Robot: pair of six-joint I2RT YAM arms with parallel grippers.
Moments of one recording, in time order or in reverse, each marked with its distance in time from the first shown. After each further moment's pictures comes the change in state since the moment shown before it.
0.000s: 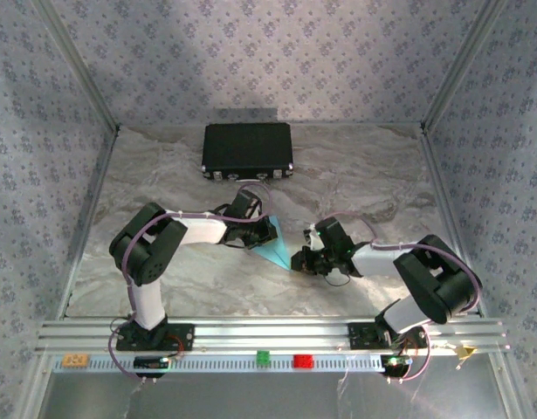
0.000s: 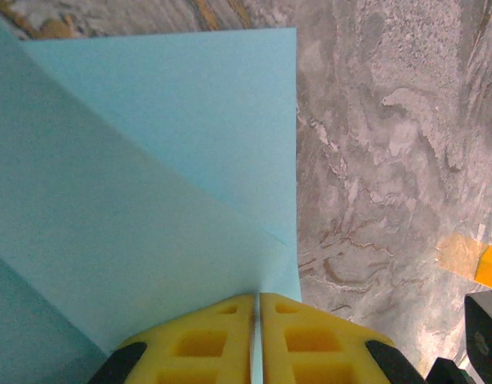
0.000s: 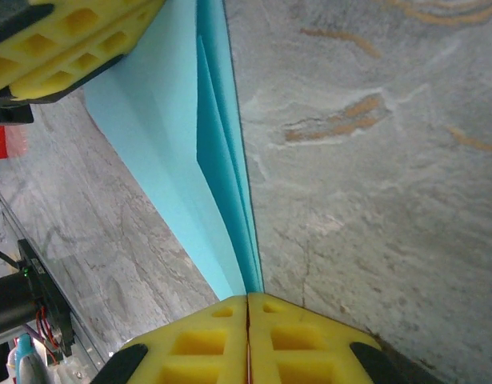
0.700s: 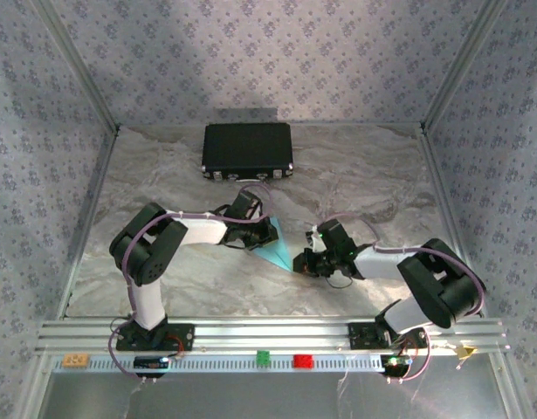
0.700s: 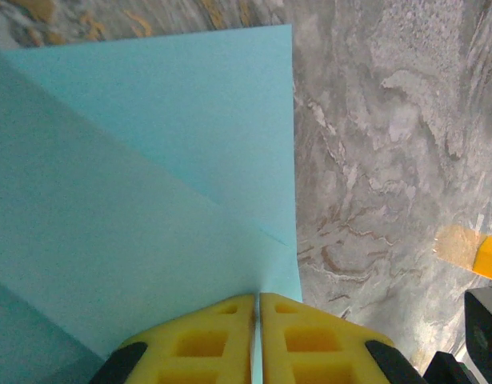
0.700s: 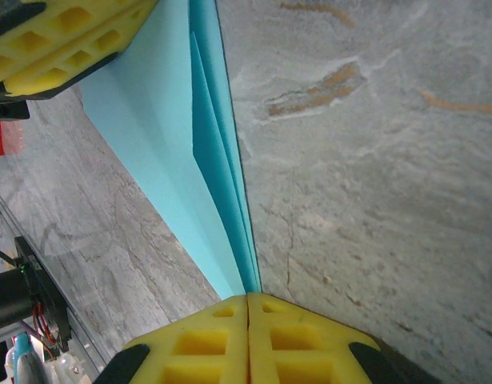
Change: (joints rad) left arm -0.006 0.001 -0.004 0.001 0.018 0.000; right arm -0.001 -0.037 -0.025 -0.021 0.007 0.000
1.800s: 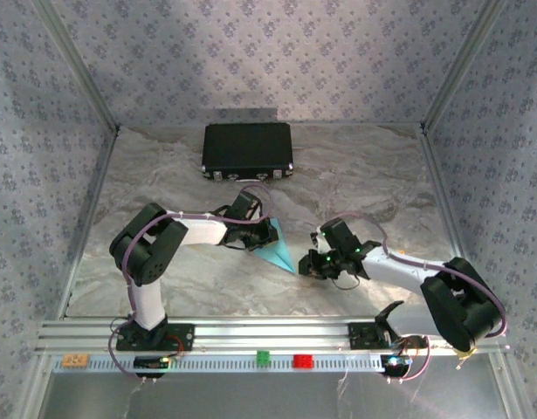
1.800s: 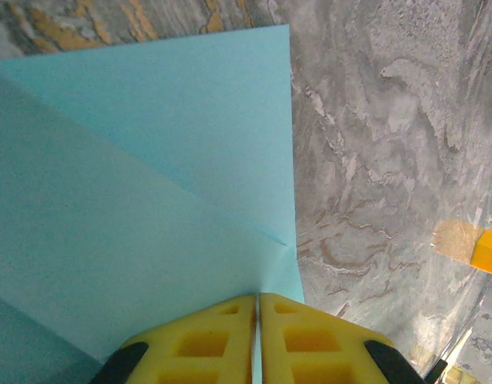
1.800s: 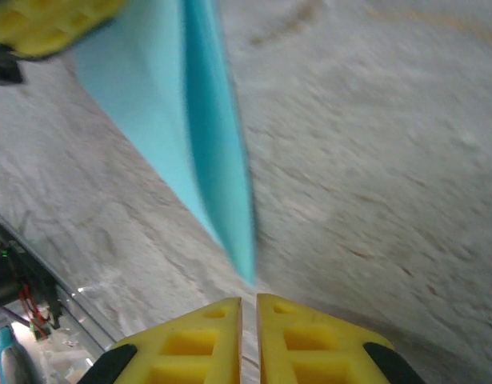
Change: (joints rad) left arm -0.001 0.000 -0.007 0.011 0.012 0.000; right arm 0.003 -0.161 0.080 -0.311 0.037 -0.033
